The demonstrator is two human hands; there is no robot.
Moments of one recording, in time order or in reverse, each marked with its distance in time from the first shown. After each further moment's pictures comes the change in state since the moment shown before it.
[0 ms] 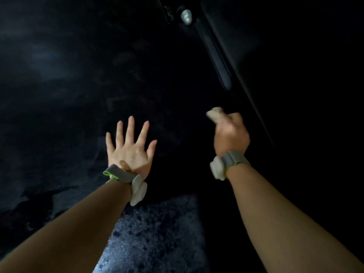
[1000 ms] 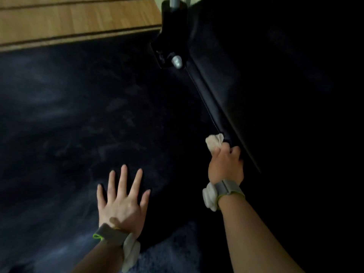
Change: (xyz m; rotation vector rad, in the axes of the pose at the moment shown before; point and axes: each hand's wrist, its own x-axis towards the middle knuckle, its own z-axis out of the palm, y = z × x) left_hand 0.004 -0.005 0.002 -0.004 -0.058 -0.062; right_hand 0.040 -0.008 0.028 -0.515 0.068 -0.082
